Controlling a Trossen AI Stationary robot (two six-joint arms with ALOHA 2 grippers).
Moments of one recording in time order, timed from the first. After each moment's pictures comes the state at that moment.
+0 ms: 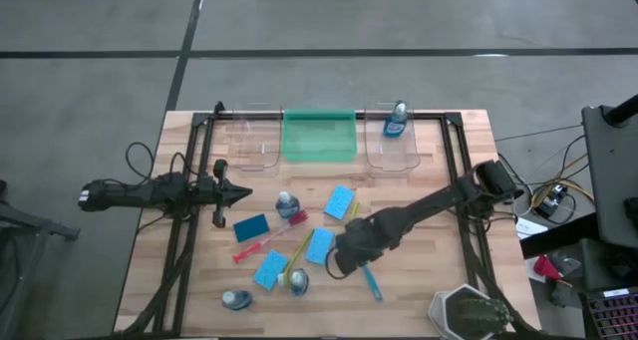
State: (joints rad) left arm -0.06 0.03 0.01 0.03 -0.12 -0.01; right arm 0.33 1.87 1.35 -0.78 -0.16 1.45
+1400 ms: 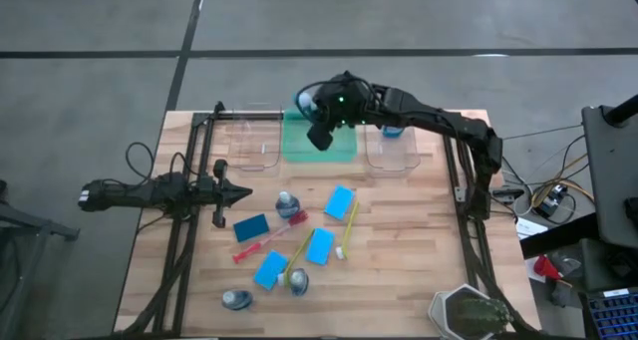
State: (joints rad) left arm -0.06 0.03 0.01 0.03 -0.12 -0.01; right arm -0.29 1.87 1.98 -0.72 0.18 0.09
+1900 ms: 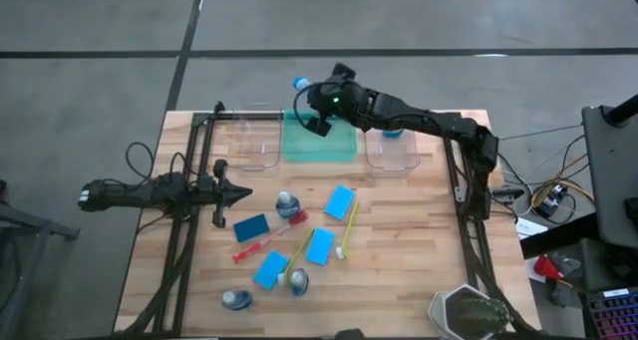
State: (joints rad) left arm -0.06 0.03 0.01 0.03 -0.12 -0.01; right arm -0.32 1.92 1.86 -0.47 0.50 -0.34
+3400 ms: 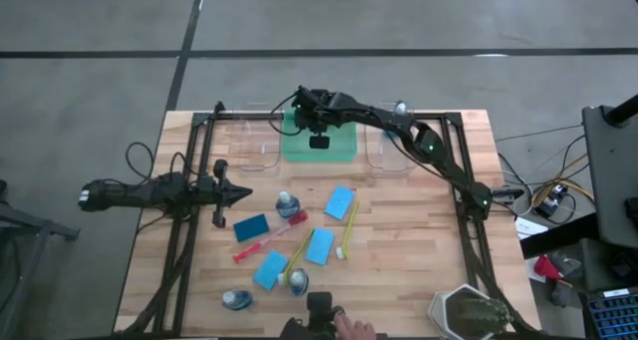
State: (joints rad) left arm -0.06 0.04 0.01 0.03 -0.12 -0.01; right arm -0.45 2.48 2.32 -0.94 0.27 -0.53
